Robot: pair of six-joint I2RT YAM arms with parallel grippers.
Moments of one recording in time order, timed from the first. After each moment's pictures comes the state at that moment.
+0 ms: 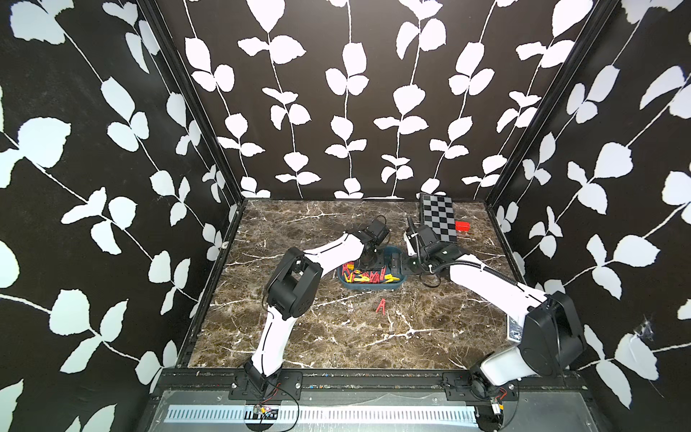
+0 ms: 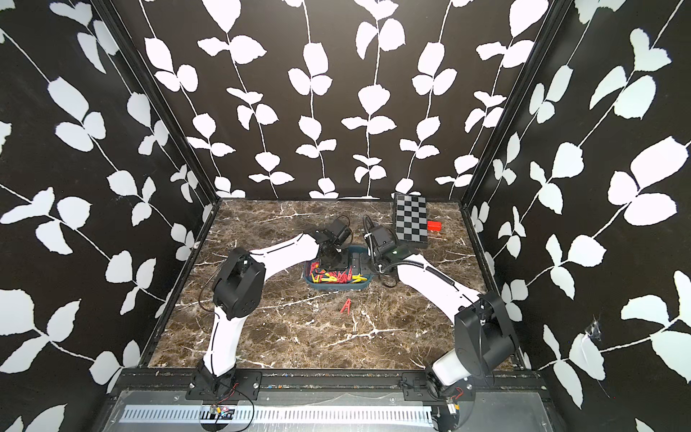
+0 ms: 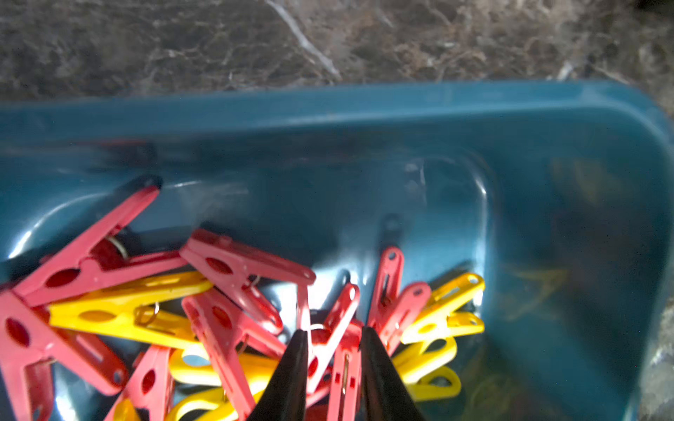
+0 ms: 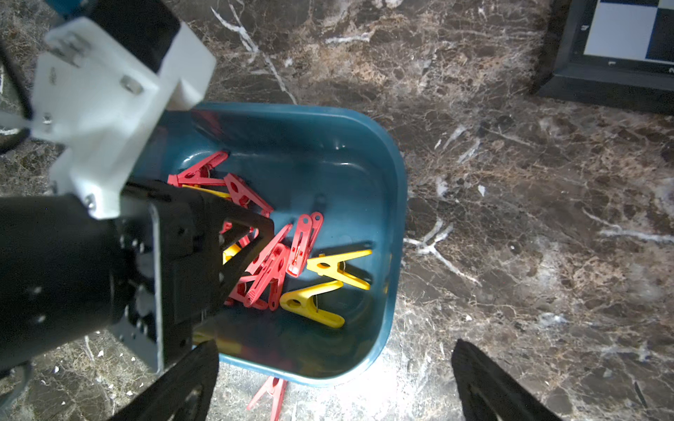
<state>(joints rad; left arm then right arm) -0.76 2.15 1.70 -0.77 0.04 -0.67 0.56 1.50 1.11 -0.59 0.02 0.44</state>
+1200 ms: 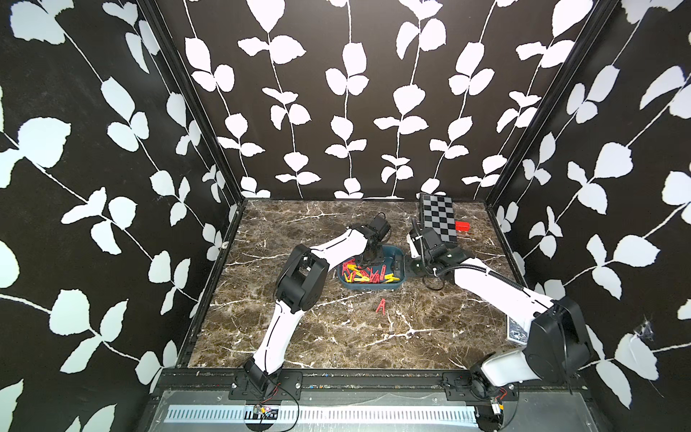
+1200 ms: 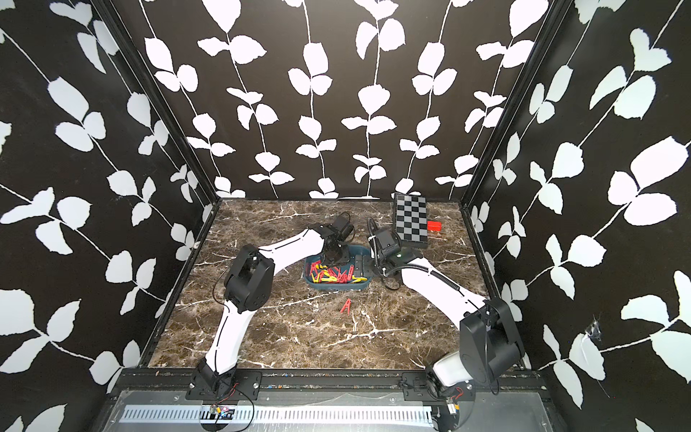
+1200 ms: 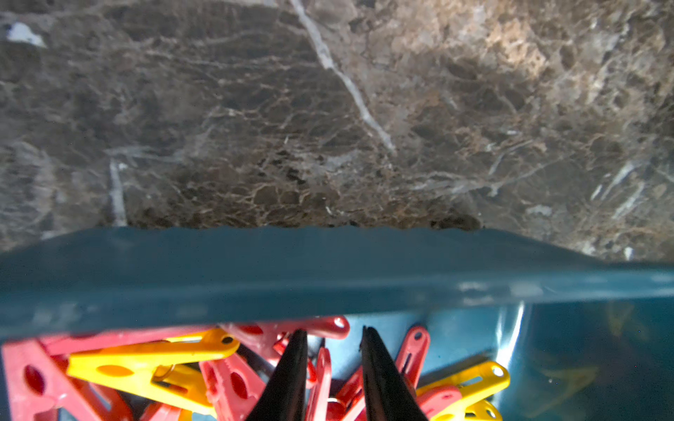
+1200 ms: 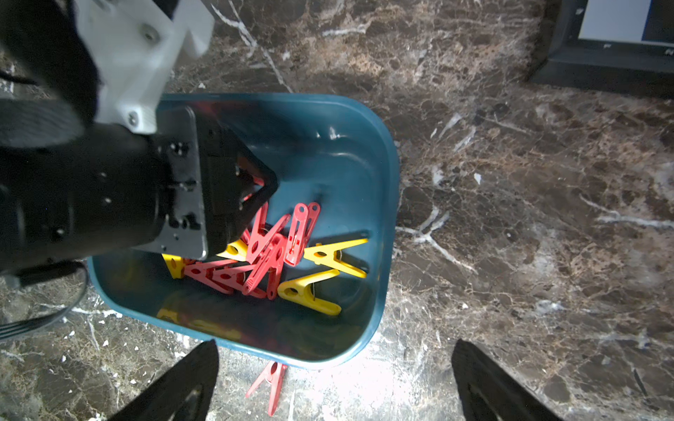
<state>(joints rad) -0.73 2.25 1.85 -0.85 -0.04 -0.77 0.54 1.46 1.06 -0.58 0.00 0.44</state>
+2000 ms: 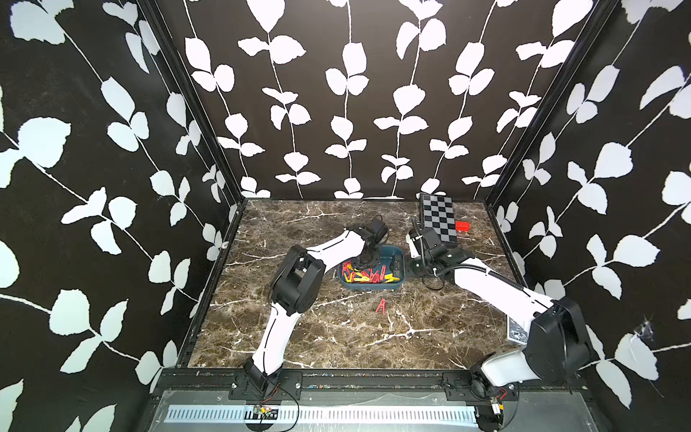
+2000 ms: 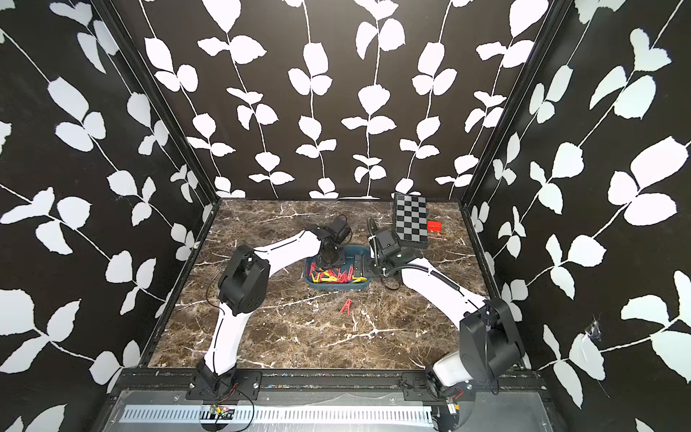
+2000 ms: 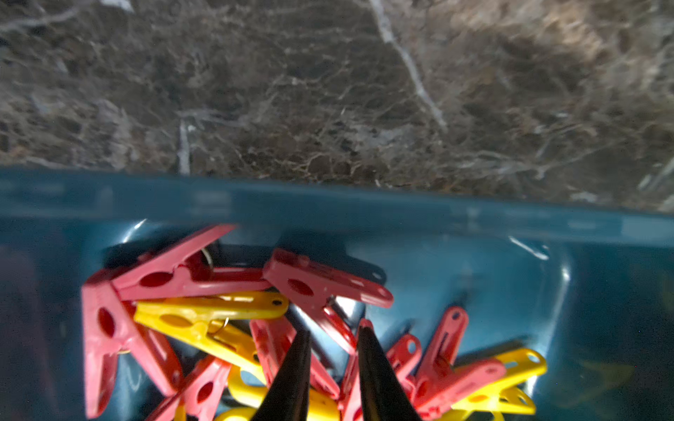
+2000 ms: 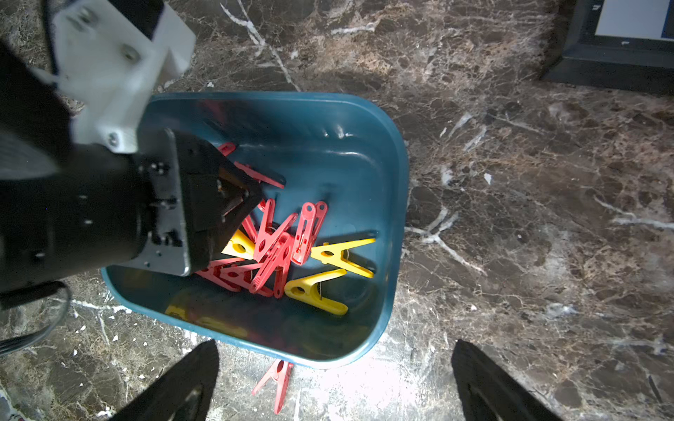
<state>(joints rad) -0.74 2.21 1.77 -0.86 -0.06 -0.80 0.54 1.46 1.06 -0.58 -0.02 0.44</state>
